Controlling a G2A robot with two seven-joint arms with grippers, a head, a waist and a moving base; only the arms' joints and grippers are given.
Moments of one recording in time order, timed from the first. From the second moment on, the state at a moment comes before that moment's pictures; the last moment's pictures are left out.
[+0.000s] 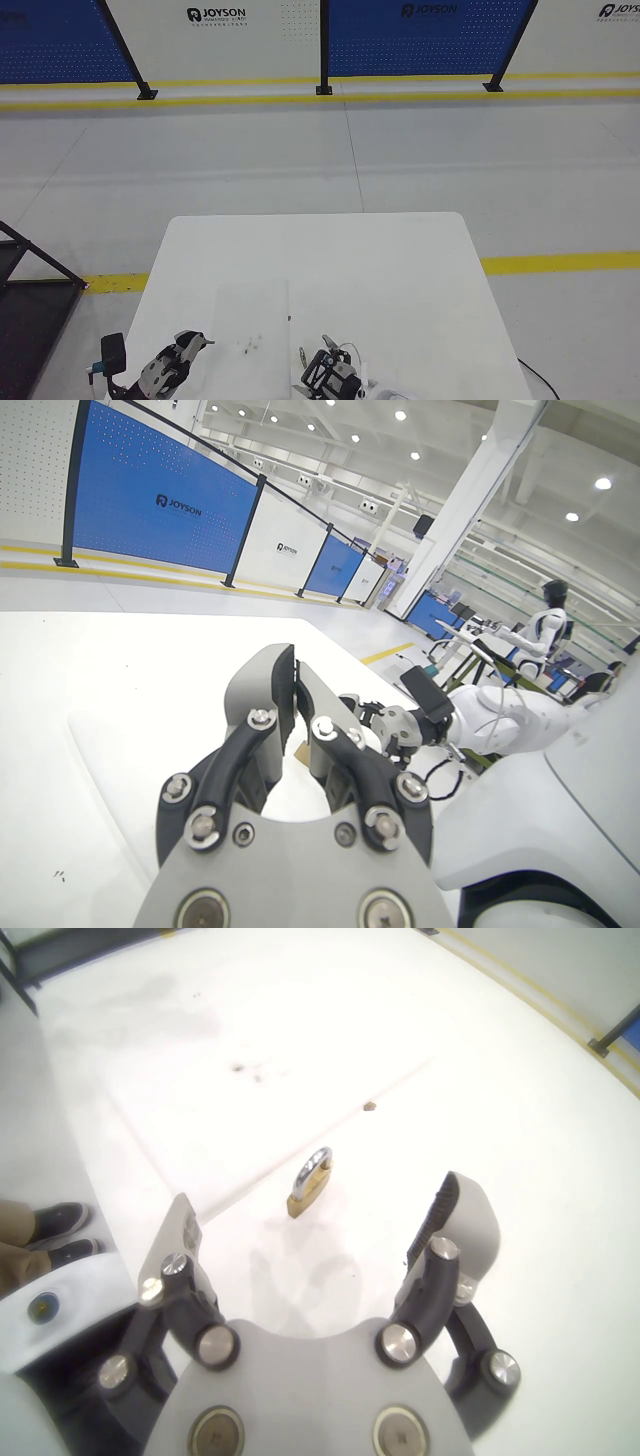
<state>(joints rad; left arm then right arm) 2.27 -1.07 -1.76 -1.71 0.93 -1.01 0.46 -1.80 -1.23 0.84 -1.72 -1.60 -0.20 0.17</state>
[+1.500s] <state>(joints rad) 2.27 -1.07 -1.76 -1.71 0.93 -1.01 0.46 -1.90 -1.19 0.97 -1.97 -1.34 -0.24 0.00</state>
